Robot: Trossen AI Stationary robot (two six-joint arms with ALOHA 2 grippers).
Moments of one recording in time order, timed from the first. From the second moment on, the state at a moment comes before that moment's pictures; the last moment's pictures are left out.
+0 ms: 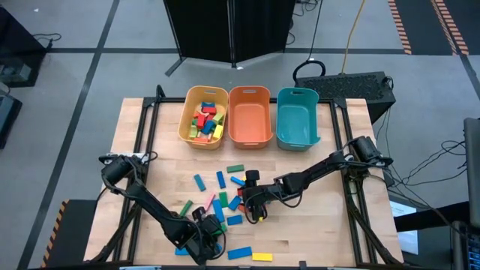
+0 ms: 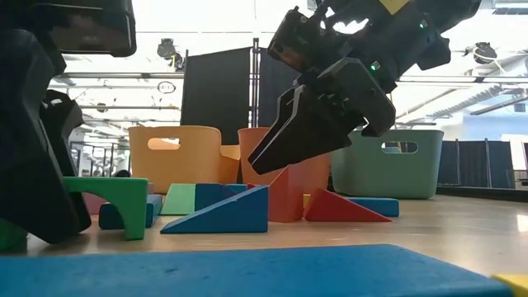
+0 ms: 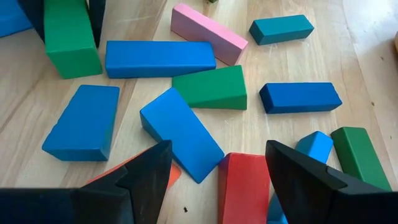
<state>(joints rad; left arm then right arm) -0.75 2.01 1.20 -0.41 -0.44 -1.14 0.31 1.91 1.02 0.19 0.24 0.02</state>
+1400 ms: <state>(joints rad) -0.51 1.61 1.20 -0.81 -0.53 -0.85 0.31 1.91 1.02 0.21 0.24 0.00</state>
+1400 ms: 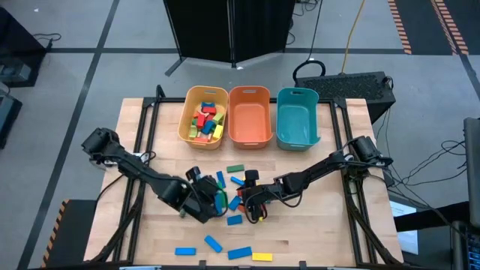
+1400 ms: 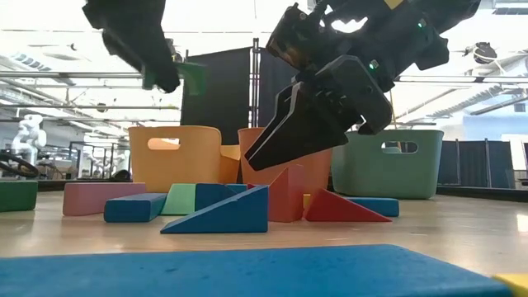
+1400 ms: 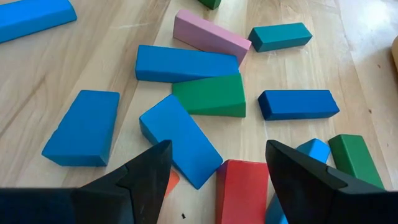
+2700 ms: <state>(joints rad) 0.19 1.44 1.20 -0.80 -0.38 -0.35 0.31 1.91 1.02 0.13 0.24 0.07</state>
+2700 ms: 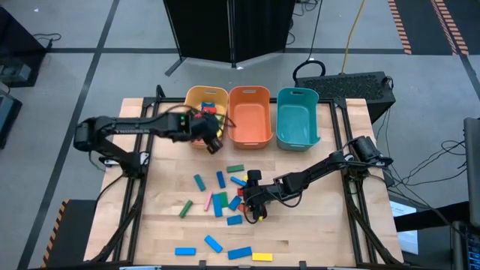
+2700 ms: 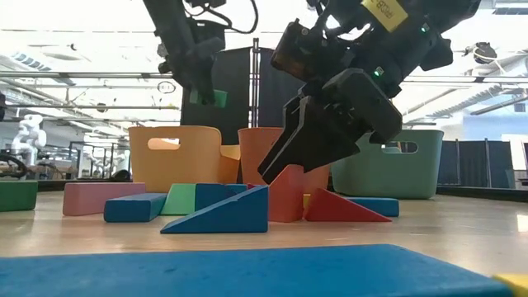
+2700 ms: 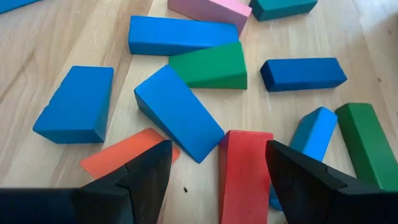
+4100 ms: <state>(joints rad) 0.69 1.63 1.20 -0.74 -0.25 -0.23 0.33 1.91 1.02 0.12 0.26 0.09</state>
